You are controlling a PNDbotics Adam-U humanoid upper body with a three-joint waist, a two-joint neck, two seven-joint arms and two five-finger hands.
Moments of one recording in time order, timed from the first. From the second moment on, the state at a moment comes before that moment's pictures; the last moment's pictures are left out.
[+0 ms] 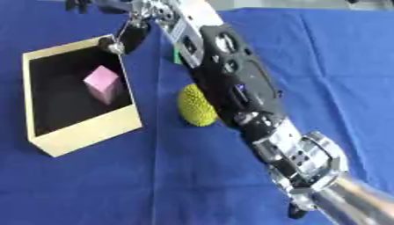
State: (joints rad) left arm -0.51 0.34 0.06 -1.98 -0.12 -0.41 0.45; right arm -1.16 -0.25 0.22 -1.28 0.87 -0.36 0.61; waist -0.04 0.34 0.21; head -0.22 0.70
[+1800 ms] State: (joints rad) left arm -0.49 0.34 0.06 -1.98 -0.11 -0.40 0.44; right arm -1.10 -0.46 0.14 -1.03 0.85 -0.34 0.66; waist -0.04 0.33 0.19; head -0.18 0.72
